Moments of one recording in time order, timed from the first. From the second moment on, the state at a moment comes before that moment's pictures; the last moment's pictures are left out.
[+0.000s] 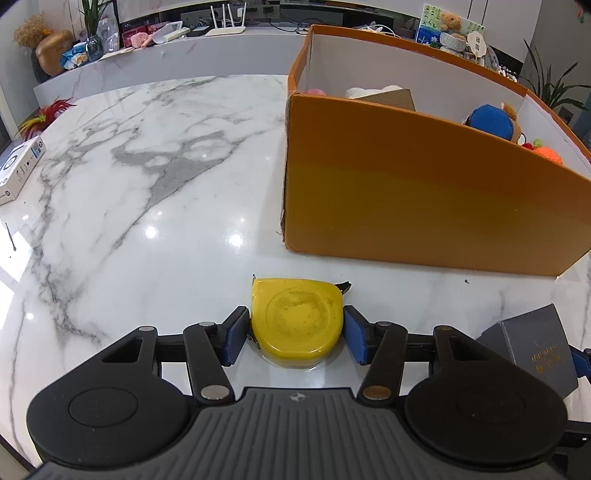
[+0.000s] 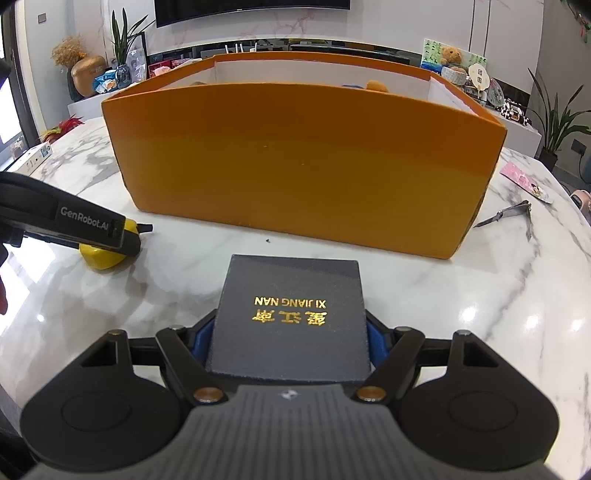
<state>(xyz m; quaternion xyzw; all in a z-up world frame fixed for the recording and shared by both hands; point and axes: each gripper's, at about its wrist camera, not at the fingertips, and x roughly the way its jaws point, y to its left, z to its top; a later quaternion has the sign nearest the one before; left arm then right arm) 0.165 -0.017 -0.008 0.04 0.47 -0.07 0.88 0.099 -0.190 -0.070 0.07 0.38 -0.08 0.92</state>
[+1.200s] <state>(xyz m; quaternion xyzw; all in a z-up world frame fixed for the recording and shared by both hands) 0.114 -0.044 0.085 0.09 0.35 -0.15 0.92 0.058 -0.196 0.025 0.06 0.27 -0.06 0.96</state>
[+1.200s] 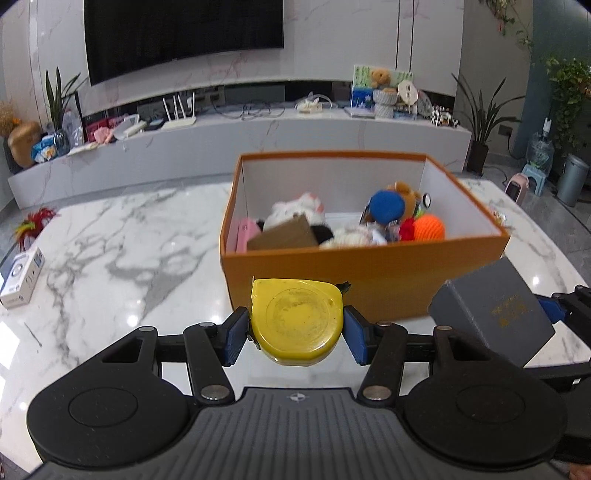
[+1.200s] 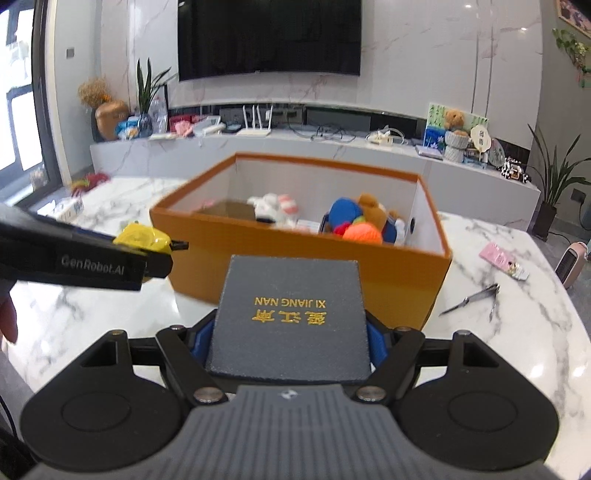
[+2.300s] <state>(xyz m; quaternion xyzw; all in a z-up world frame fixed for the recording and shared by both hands) 0.269 -0.099 0.057 0.02 0.34 -0.08 0.94 0.226 -0.276 0.021 0.13 0.25 -0.16 0.95</state>
